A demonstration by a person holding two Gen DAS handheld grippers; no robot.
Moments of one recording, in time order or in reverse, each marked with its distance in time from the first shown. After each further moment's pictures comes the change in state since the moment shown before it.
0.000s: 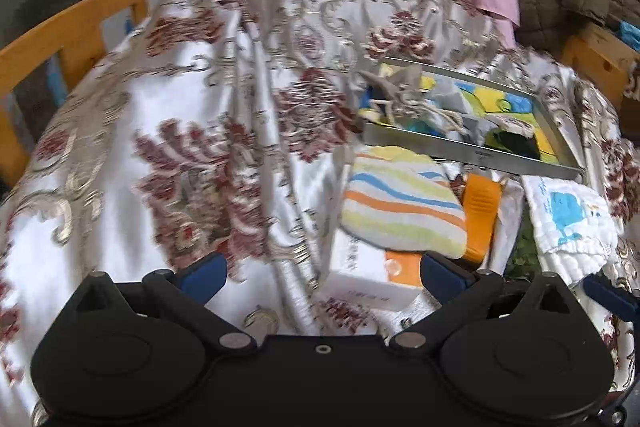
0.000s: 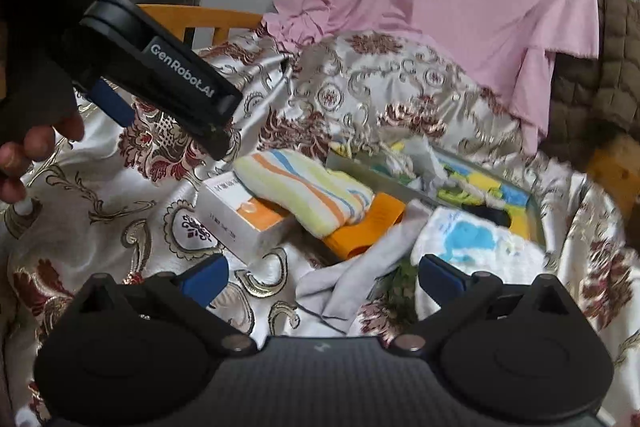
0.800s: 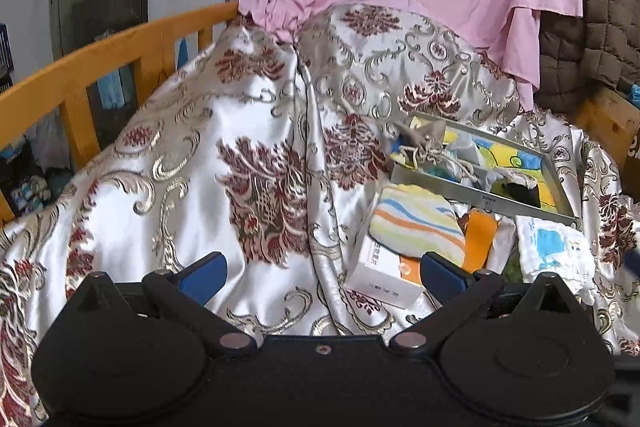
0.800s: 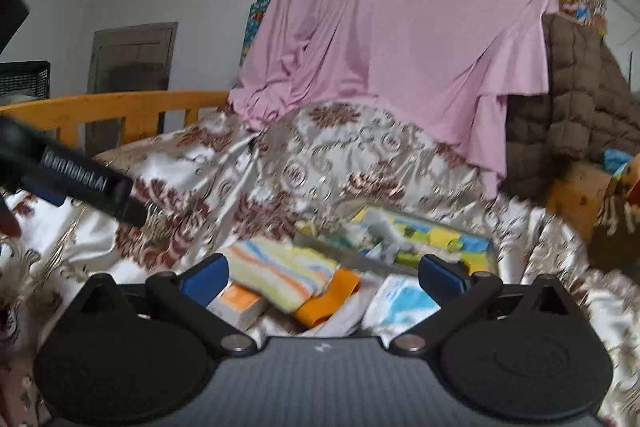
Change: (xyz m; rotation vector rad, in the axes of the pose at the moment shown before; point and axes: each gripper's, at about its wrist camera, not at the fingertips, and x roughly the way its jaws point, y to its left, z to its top) left arm -0.086 0.020 -0.035 -0.148 -0.137 0.082; right arm -0.064 -0.019 0.024 0.085 -0.195 -0.075
